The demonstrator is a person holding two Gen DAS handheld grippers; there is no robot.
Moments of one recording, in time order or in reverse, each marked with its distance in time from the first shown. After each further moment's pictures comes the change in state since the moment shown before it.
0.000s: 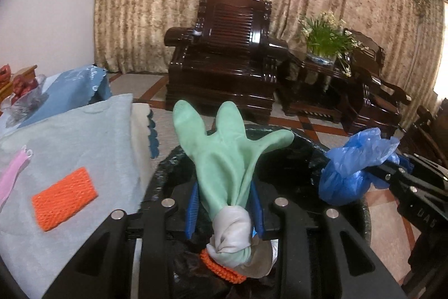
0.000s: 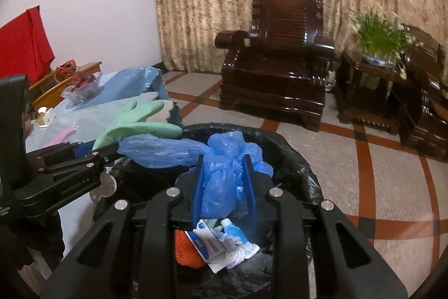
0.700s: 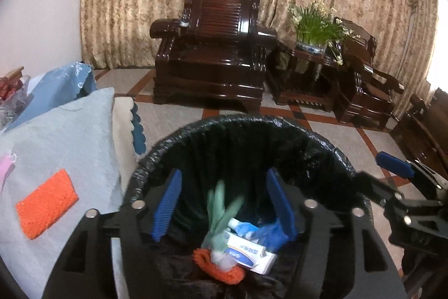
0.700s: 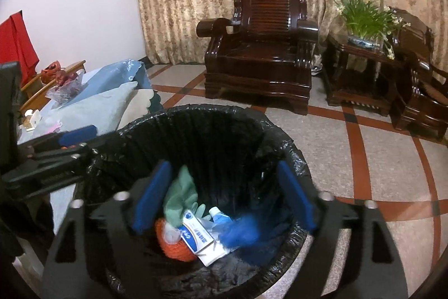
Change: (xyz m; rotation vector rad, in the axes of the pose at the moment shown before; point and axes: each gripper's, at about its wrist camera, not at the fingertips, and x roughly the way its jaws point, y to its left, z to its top) left arm 0.018 -0.002 -0.001 0.034 0.036 -0.042; right arm 0.013 -0.015 -0.020 0.058 0.041 -0.062
